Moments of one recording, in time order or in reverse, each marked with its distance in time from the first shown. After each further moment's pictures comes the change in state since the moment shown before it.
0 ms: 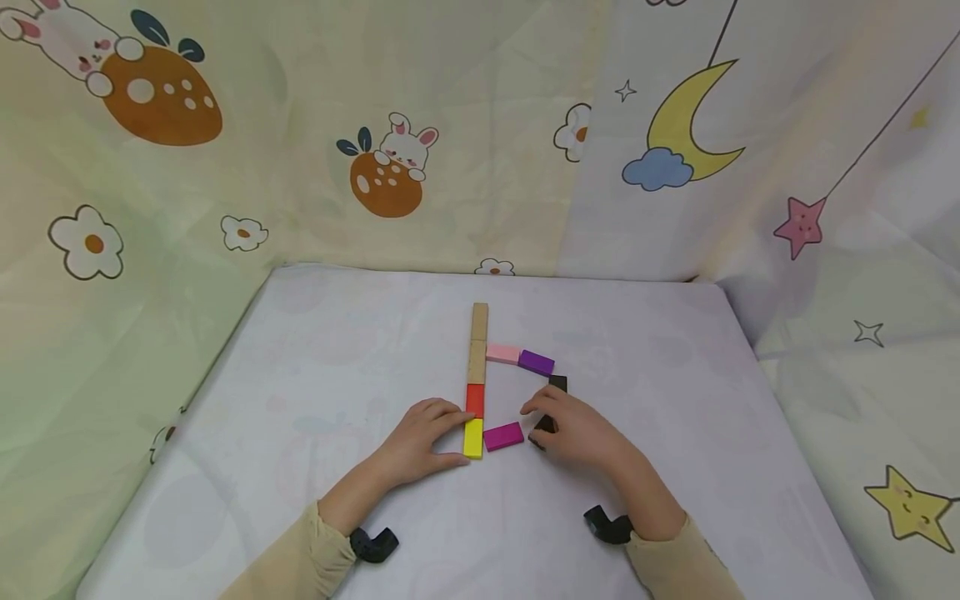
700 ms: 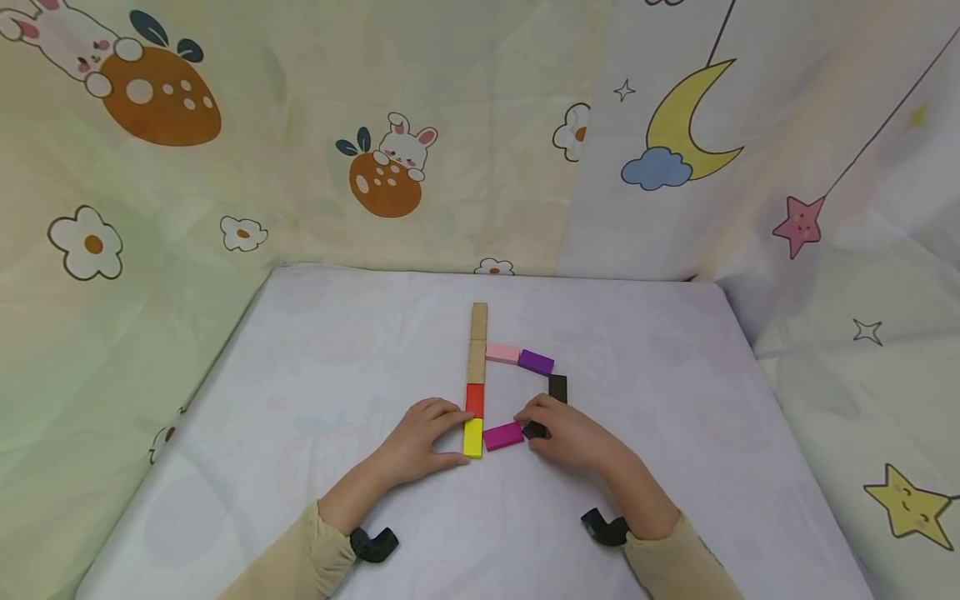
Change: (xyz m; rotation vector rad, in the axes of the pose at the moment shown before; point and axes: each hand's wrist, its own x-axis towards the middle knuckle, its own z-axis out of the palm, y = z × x) left_hand 0.000 0.002 -0.003 0.002 -0.005 0.001; right_hand 0.001 0.000 0.009 -0.031 -0.074 0.027
